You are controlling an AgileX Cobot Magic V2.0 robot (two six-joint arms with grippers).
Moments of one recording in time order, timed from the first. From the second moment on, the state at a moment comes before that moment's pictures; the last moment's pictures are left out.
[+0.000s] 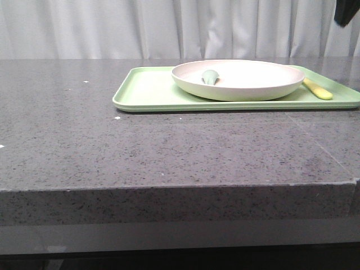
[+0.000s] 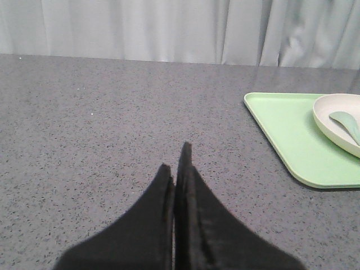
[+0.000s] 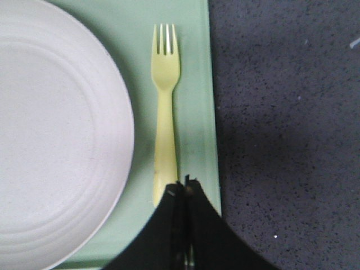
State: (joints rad) left arm -0.17 0.38 -0.43 0.15 0.32 -0.23; right arm 0.08 1.79 -1.86 -0.06 1.19 0.19
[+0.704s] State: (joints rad) left arm -0.17 0.38 -0.43 0.15 0.32 -0.23; right arm 0.19 1.07 -1.14 -0.05 0.81 0.15
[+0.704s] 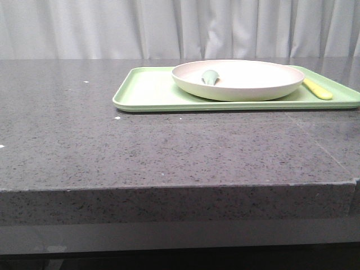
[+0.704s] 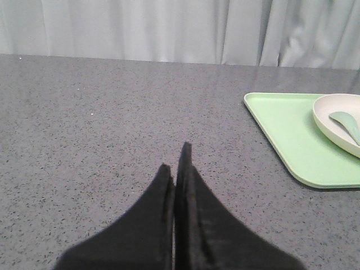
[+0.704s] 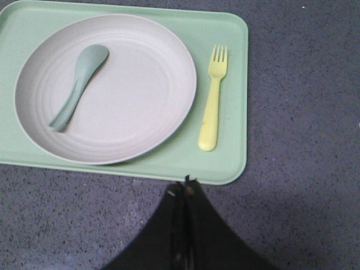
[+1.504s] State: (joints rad) left arm -0.17 0.38 -0.43 0.15 0.32 -0.23; right arm 0.19 0.20 -0.40 -0.05 0.40 0.15
